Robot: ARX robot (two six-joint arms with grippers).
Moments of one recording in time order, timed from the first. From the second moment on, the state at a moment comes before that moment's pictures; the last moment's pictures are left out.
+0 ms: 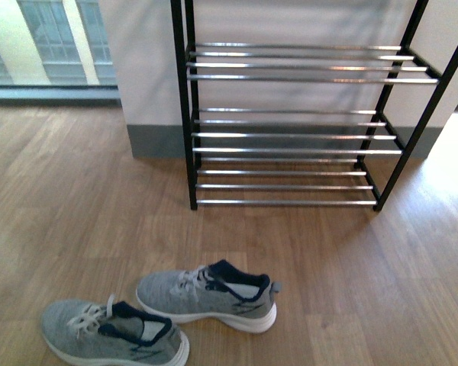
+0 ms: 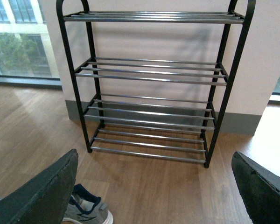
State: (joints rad) left arm 0.00 0.02 0.02 -0.01 -0.01 -0.02; right arm 0.00 0.01 0.02 0.00 0.00 0.00
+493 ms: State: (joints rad) left arm -0.13 1.60 0.41 0.32 -0.06 -1.11; right arm 0.00 0.00 0.02 0.00 0.00 0.00
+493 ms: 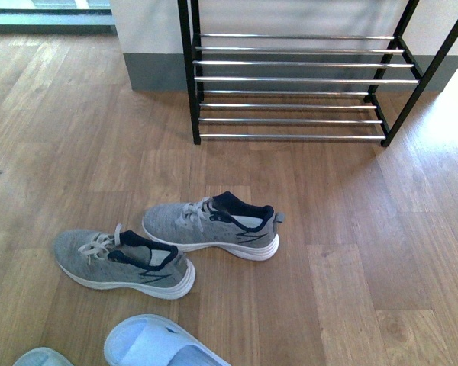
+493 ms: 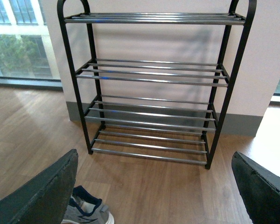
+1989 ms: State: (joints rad) left arm -0.16 2.74 1.21 0.17 0.04 -0.98; right arm 0.00 0.00 0.02 0.00 0.00 0.00
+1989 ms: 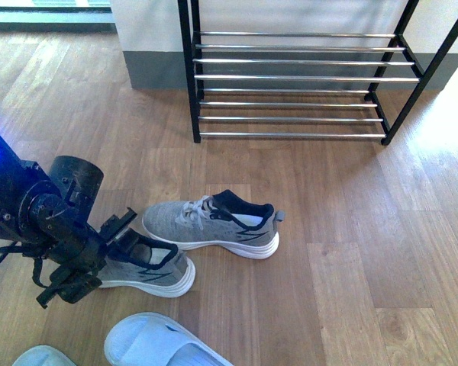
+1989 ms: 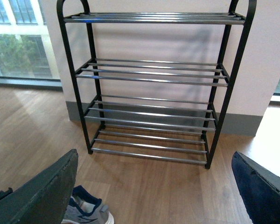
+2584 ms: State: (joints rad) left arm -0.15 2.48 1.00 0.26 -0.21 -0.75; right arm 0.00 0.00 0.02 0.00 0.00 0.00
